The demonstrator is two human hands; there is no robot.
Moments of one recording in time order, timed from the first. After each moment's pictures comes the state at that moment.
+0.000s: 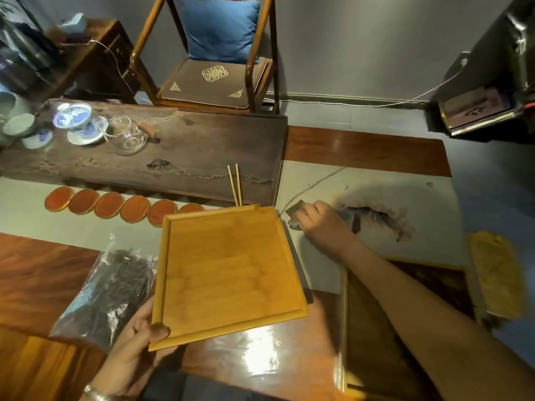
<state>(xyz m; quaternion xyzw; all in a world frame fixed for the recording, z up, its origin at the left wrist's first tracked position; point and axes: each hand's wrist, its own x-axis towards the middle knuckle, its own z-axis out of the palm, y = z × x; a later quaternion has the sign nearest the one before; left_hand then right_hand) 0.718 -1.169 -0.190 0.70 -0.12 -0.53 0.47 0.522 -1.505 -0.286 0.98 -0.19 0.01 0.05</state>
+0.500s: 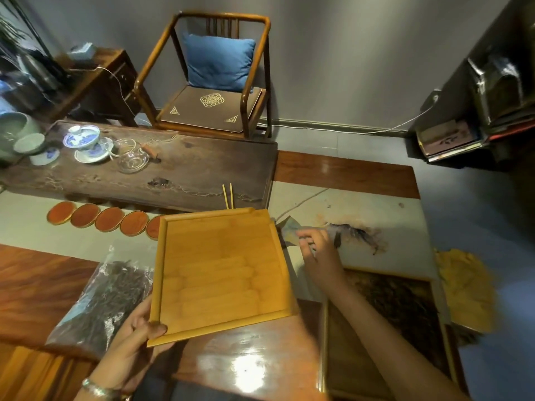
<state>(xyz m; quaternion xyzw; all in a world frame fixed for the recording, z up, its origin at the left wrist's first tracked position) 0.722 -1.167 -0.190 0.66 -0.09 -0.52 0.54 0.490 -1.440 -0.227 0.77 -0.44 0.25 -0.39</state>
